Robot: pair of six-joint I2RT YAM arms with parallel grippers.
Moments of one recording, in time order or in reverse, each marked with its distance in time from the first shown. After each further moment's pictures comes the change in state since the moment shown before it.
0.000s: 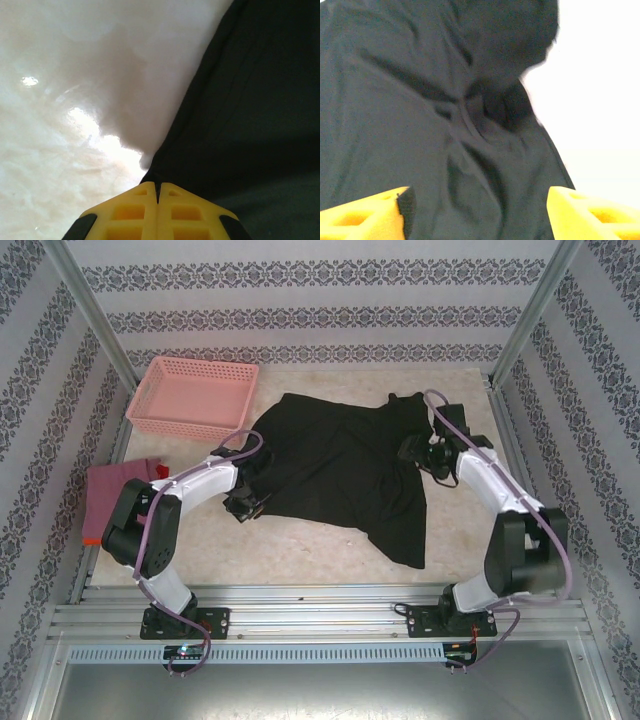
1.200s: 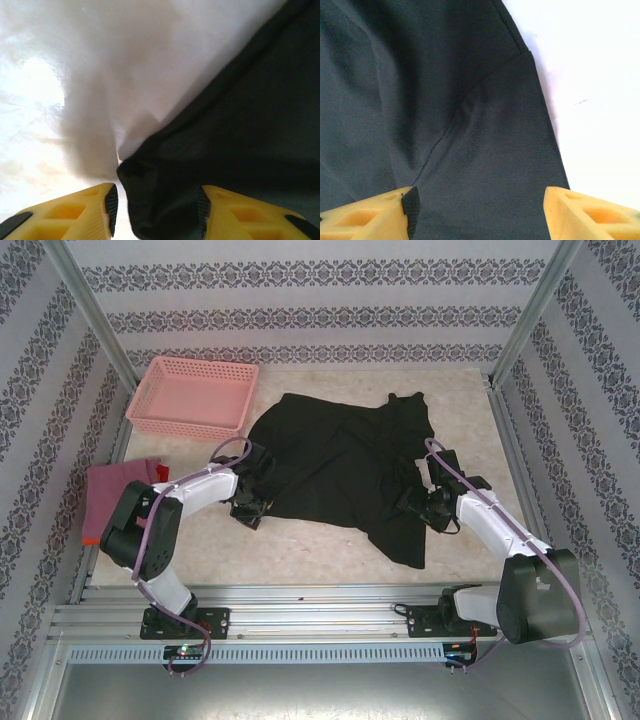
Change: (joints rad) left arm -0.014 -0.005 -0.067 0.114 0.079 -0.340; right arm 0.061 -0.203 -0.307 -0.109 -0.008 0.152
